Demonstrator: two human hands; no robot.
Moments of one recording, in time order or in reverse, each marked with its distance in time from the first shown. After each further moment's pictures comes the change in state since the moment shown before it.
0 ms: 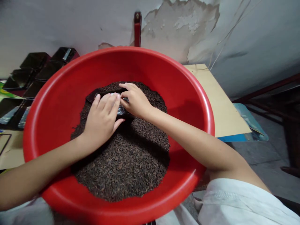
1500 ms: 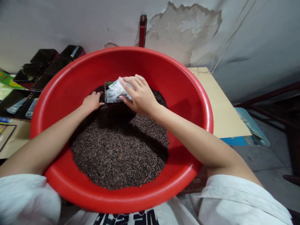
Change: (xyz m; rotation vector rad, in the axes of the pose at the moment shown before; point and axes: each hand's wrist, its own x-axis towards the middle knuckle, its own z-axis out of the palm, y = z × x) left_hand 0.027 -0.109 0.078 0.046 -0.463 -0.441; right_hand -0.014 -0.005 -0.012 -0.223 0.062 -0.171
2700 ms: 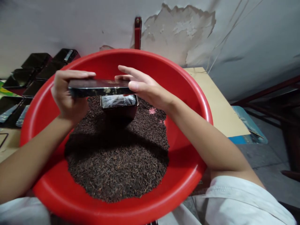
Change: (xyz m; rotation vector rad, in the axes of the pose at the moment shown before) left_hand -0.060 0.035 -0.064 -0.852 1.122 0.620; right_hand 0.012 0.009 -0.052 0.945 -0.187 0.169
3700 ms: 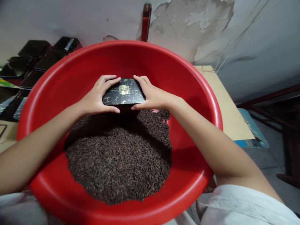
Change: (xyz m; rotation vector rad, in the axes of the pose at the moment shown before) left_hand -0.009 -0.040 0.015 -0.121 -0.759 -0.271; right_hand 0.005 0.066 -0.011 -0.432 -0.101 0.133
